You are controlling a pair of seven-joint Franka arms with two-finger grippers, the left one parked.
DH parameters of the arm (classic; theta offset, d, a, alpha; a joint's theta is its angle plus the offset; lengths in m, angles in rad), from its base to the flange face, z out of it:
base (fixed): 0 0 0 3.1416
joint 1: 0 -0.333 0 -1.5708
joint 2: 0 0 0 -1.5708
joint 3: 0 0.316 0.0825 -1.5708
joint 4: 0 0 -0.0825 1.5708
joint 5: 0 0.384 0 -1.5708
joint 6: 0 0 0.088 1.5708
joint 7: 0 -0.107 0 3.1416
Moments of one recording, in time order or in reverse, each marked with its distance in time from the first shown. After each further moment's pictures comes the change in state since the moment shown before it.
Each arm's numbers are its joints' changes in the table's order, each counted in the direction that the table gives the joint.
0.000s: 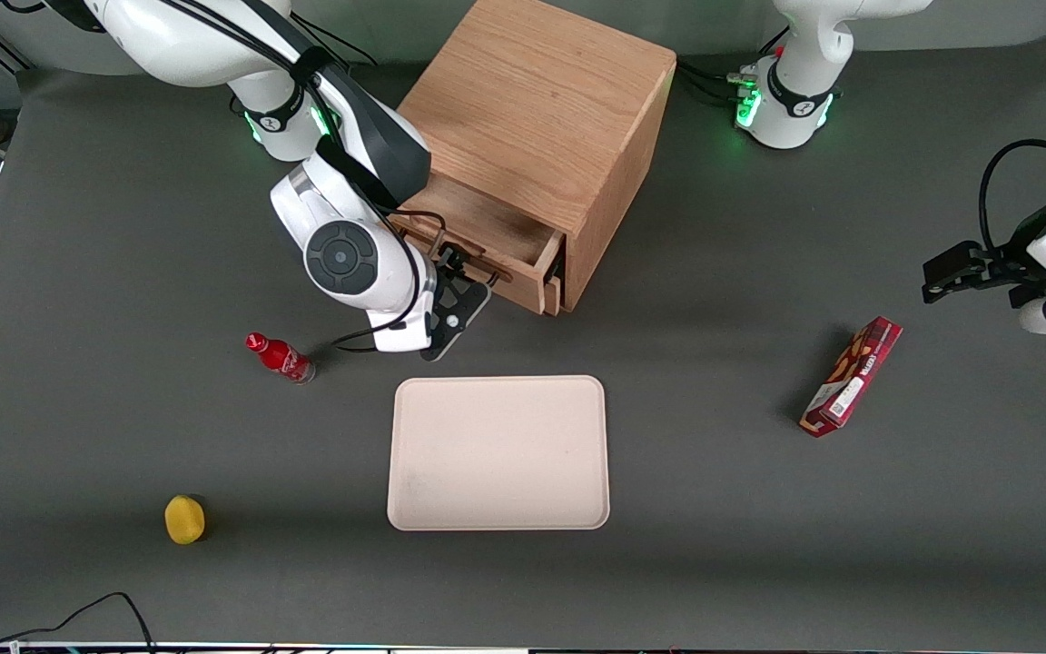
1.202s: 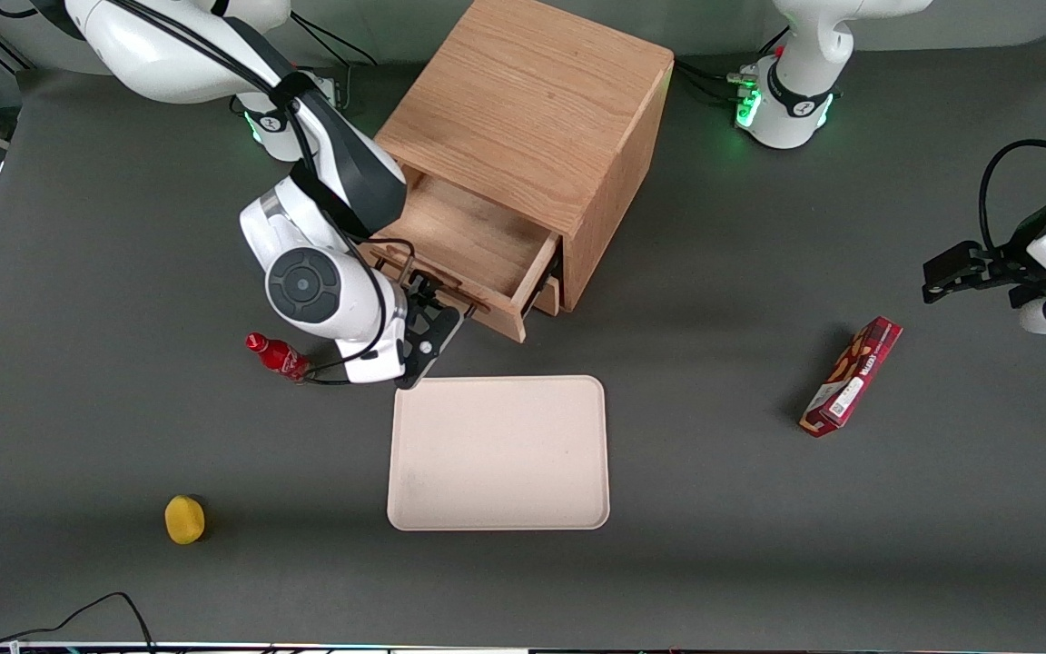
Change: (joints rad) arm 0.020 -0.029 -0.064 -0.060 -0.046 -0.003 0.155
